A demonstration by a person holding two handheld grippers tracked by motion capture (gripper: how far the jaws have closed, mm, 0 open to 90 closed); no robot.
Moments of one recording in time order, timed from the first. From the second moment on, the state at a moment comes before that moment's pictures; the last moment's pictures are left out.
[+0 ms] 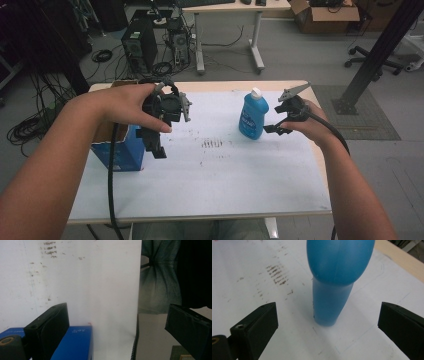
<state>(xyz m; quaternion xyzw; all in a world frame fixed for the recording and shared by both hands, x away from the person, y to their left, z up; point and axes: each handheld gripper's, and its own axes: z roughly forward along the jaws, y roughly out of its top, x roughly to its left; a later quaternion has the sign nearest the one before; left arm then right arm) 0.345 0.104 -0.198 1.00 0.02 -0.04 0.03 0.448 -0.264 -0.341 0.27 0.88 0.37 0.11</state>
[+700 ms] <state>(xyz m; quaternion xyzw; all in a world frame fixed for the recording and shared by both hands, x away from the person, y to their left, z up) 0.345 0.104 -0.199 1.00 0.02 -0.04 0.03 0.453 -0.257 -0.367 0.29 0.84 0.44 0.13</state>
